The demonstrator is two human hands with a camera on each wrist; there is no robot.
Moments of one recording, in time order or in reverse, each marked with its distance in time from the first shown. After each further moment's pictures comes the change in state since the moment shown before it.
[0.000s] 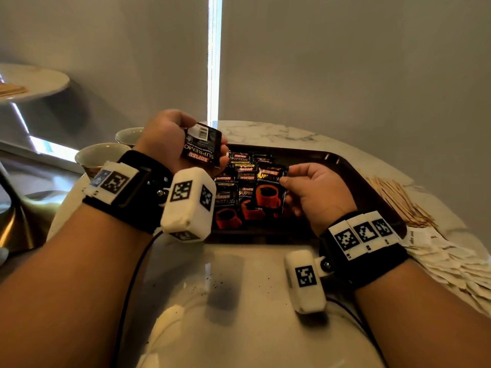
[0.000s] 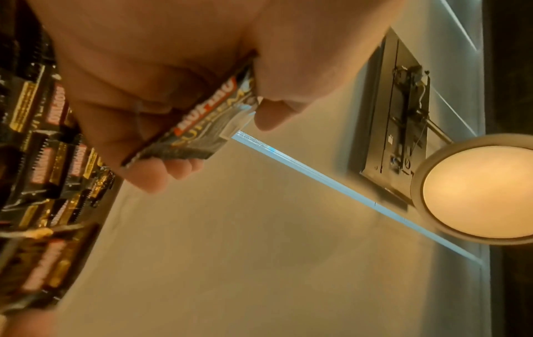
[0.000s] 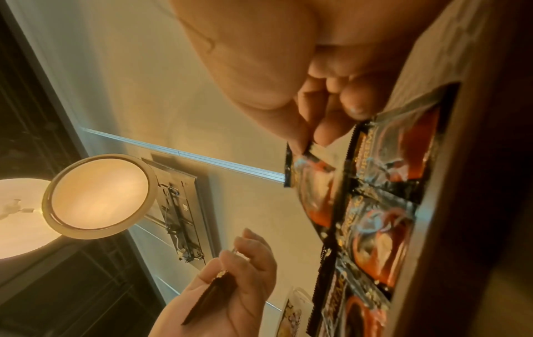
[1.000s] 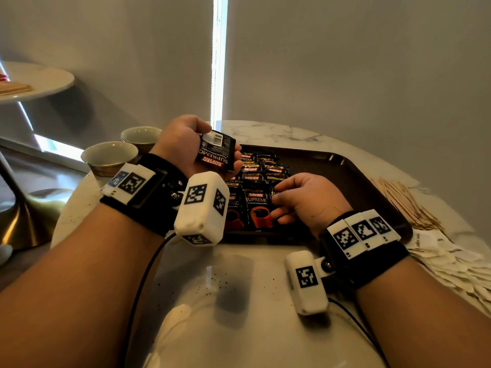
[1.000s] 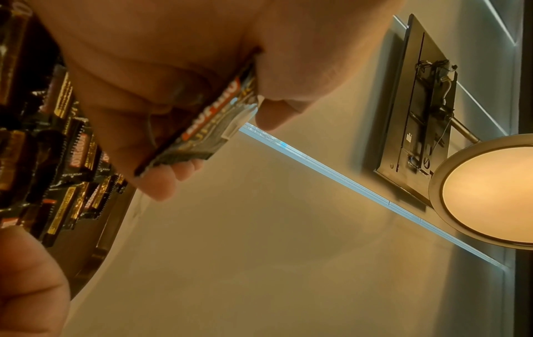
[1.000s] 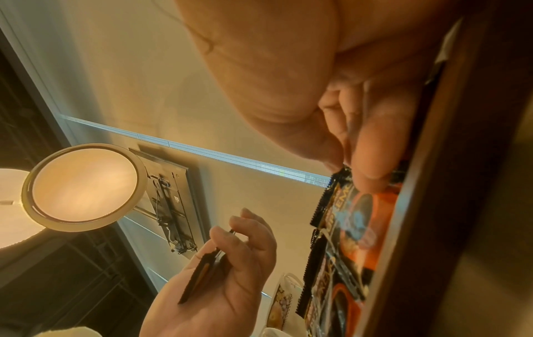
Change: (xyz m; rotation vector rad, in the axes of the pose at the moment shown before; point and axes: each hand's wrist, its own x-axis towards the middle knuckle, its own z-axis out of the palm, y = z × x) left_hand -0.008 -0.009 0.012 -0.017 -0.023 -0.057; right_hand -0.001 -0.007 0.010 -0.162 -0.182 0.172
